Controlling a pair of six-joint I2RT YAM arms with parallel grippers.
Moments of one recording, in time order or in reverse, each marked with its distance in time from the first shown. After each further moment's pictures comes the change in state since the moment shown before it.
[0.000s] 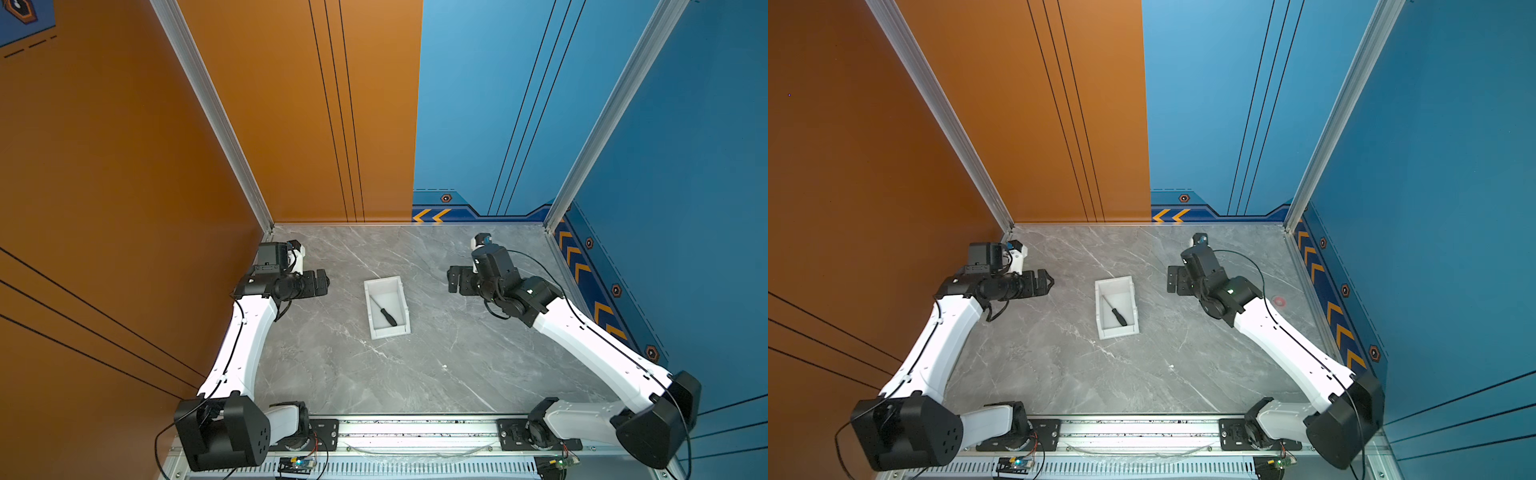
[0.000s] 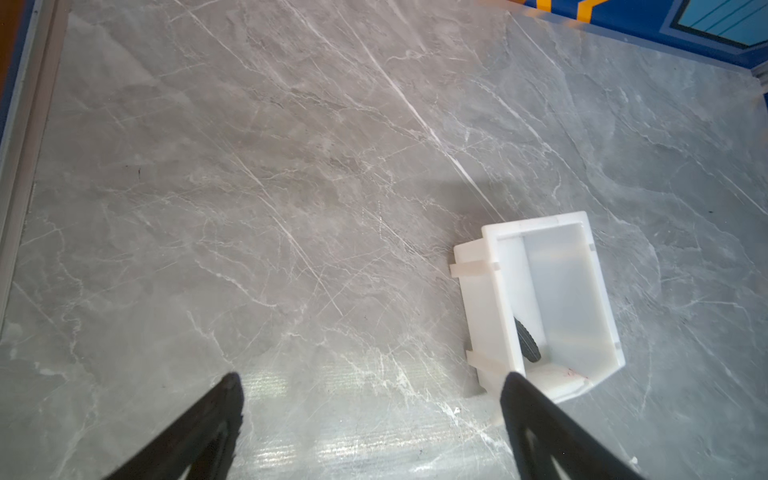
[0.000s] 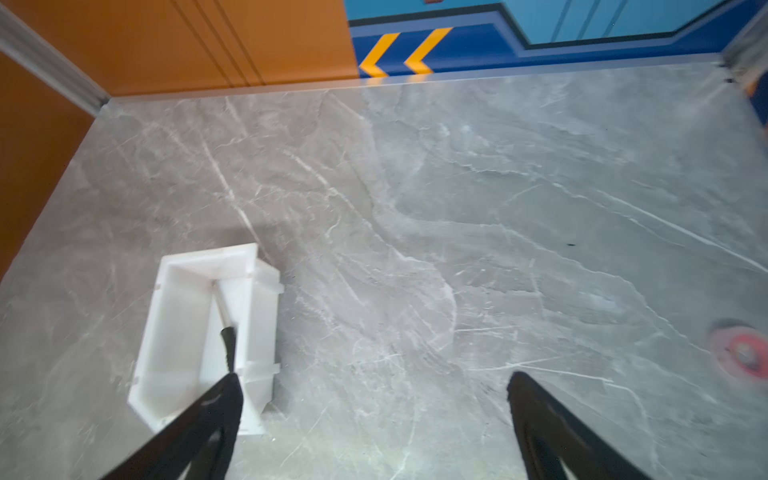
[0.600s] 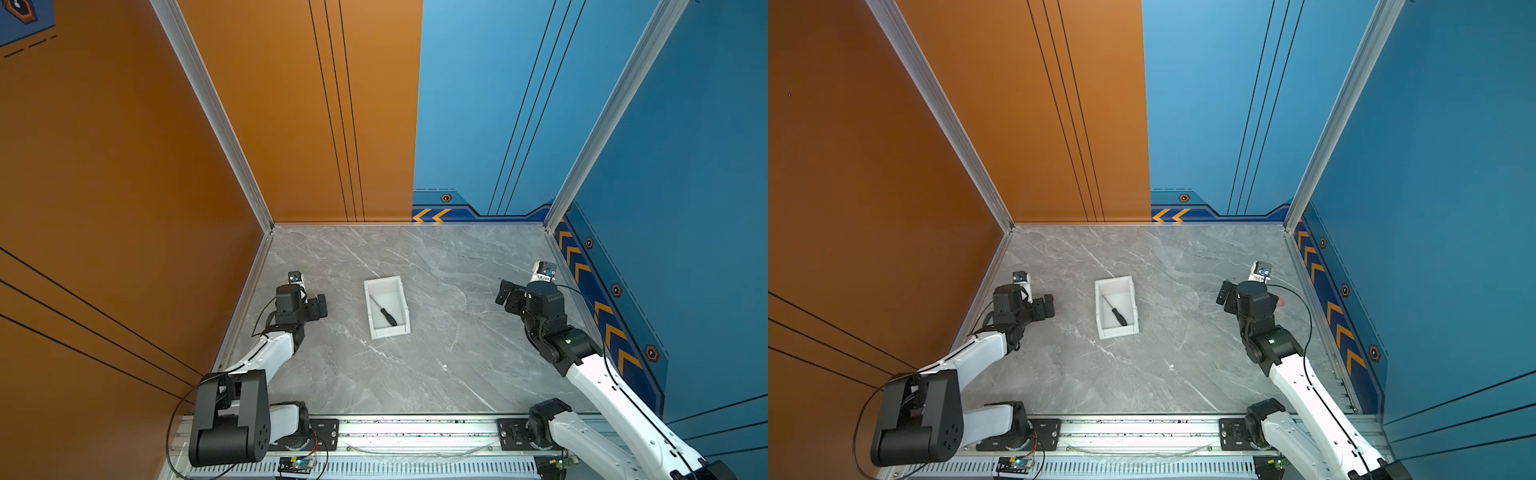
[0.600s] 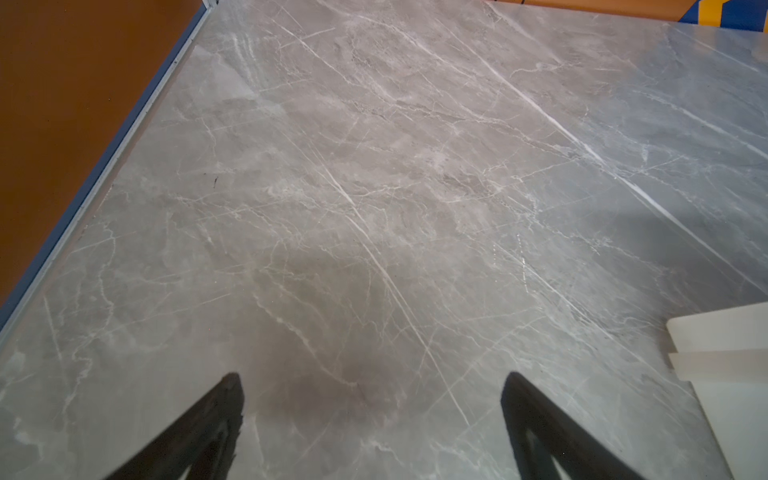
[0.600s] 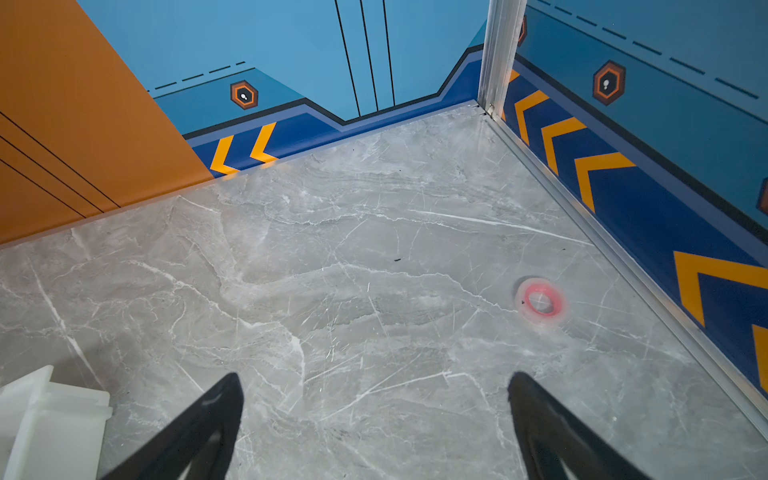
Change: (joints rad) left arm -0.006 0.034 -0.649 0.985 -0.241 0.043; right arm -0.275 -0.336 -0.460 0.303 0.108 -0.083
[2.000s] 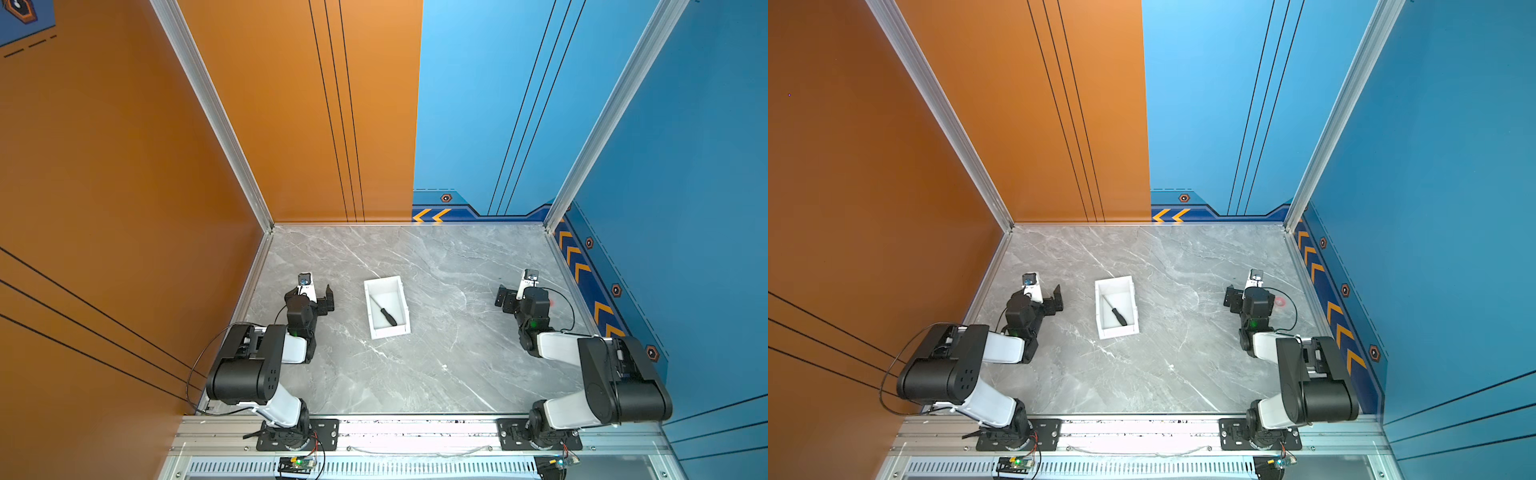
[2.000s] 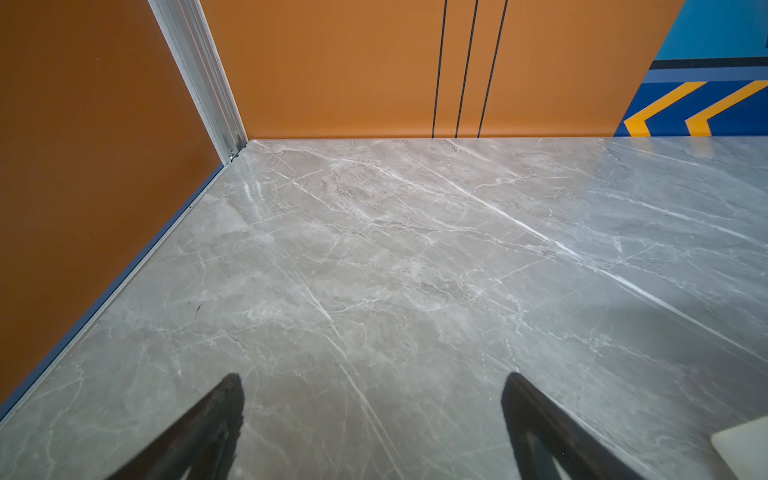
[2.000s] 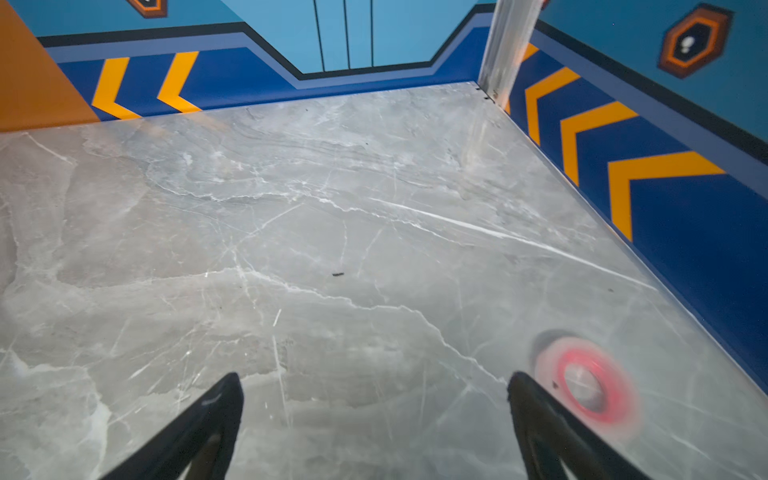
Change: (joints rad) left arm -0.076 0.300 -0.136 0.748 -0.072 0.068; right arm -0.279 0.628 -0.268 0.976 -0.230 -0.288
